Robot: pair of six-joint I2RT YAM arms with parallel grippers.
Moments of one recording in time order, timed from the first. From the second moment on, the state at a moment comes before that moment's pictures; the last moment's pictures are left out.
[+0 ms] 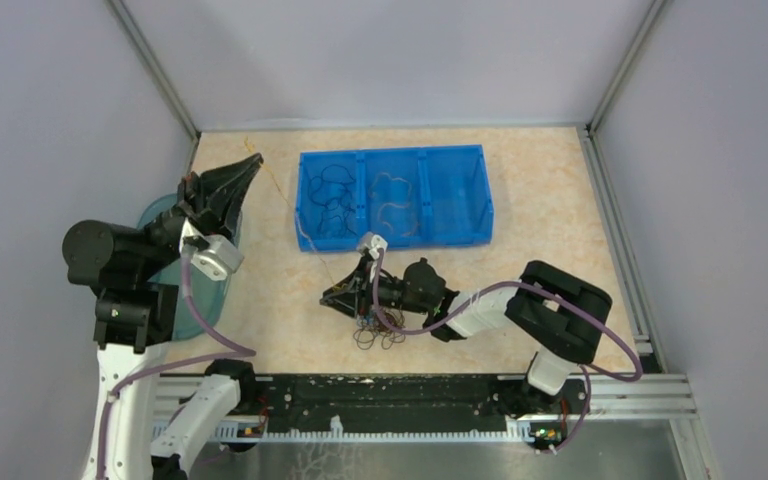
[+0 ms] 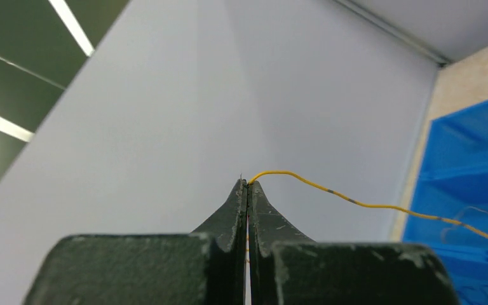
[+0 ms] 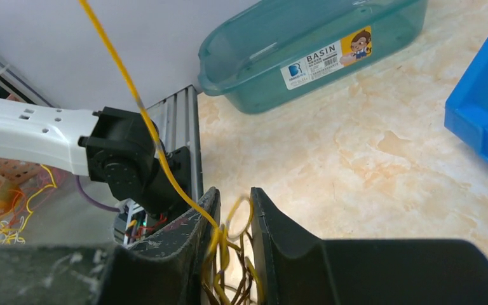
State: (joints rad) left arm -0.14 0.74 1.19 -0.05 0.88 0.83; right arm 1.06 1.66 0.61 1.11 -0.33 0.44
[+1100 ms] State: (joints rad) left arm -0.14 1.07 1.65 0.66 0.42 0.82; right arm 1.13 1.73 0.42 1.26 -0.20 0.51
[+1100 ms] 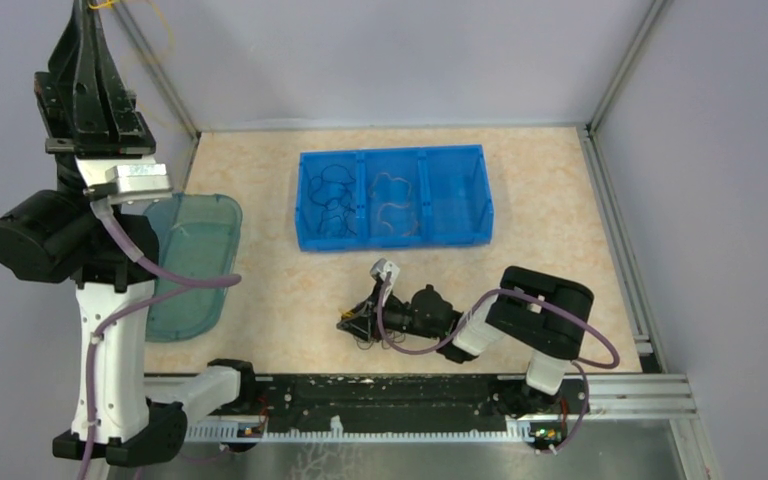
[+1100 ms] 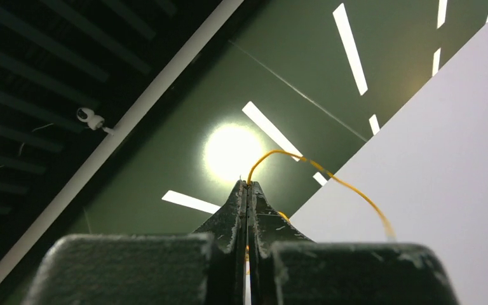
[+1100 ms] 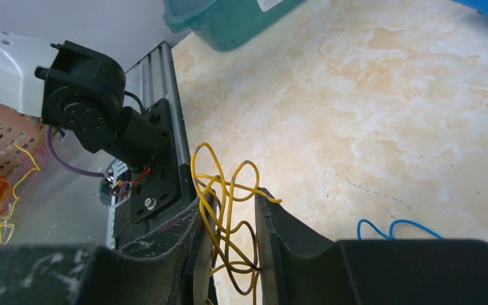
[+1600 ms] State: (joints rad) left arm -0.14 1.01 1.44 0.21 0.66 0.55; right arm 1.13 1.31 0.46 1.09 -0.08 0.44
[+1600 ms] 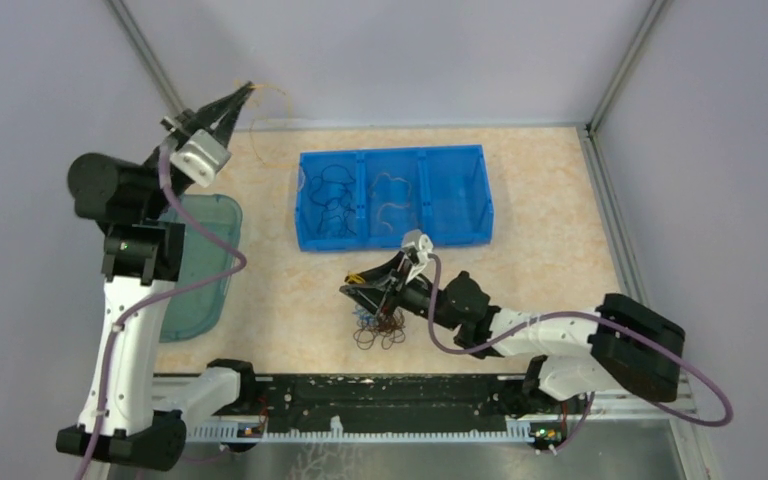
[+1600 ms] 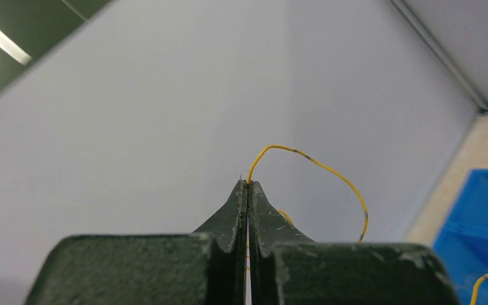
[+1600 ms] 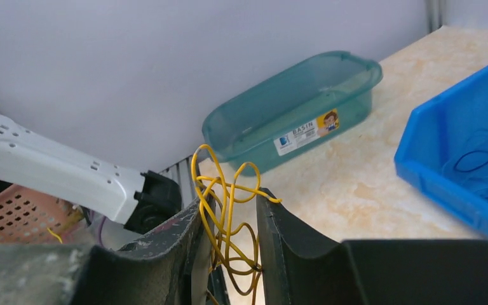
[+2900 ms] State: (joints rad) left arm -0.48 1.72 1.44 0.19 0.55 0.50; right arm 1.06 0.80 0.35 0.56 0.61 0.30
